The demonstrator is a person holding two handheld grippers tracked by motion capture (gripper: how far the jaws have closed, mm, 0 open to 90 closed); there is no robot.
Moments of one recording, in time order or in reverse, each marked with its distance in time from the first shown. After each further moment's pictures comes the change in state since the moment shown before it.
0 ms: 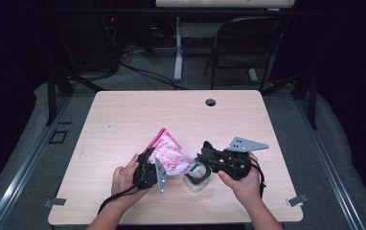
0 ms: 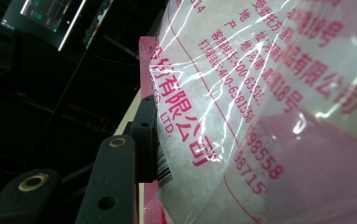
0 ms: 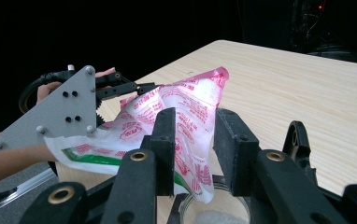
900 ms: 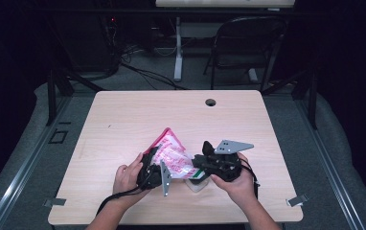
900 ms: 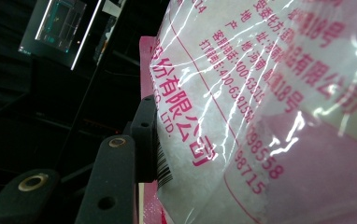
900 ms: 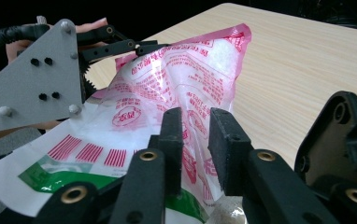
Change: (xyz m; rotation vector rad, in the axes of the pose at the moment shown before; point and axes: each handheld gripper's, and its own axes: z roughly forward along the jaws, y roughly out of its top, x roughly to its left) left arm -0.005 0.007 -0.002 -0.016 0.025 0.085; right arm 0.005 -0.008 0.022 0.149 -0.005 -0.046
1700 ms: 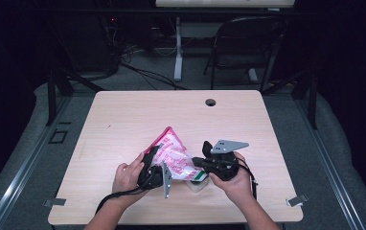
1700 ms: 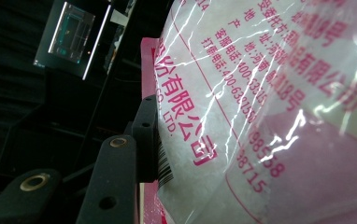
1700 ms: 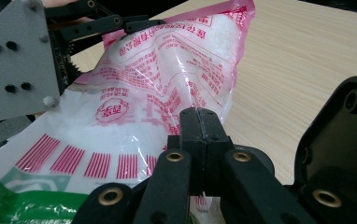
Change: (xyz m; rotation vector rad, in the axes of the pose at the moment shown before) left arm 0.001 0.004 -0.004 -0.007 0.035 0.076; right arm -0.002 -0.001 0.007 0.060 -0.021 -0.007
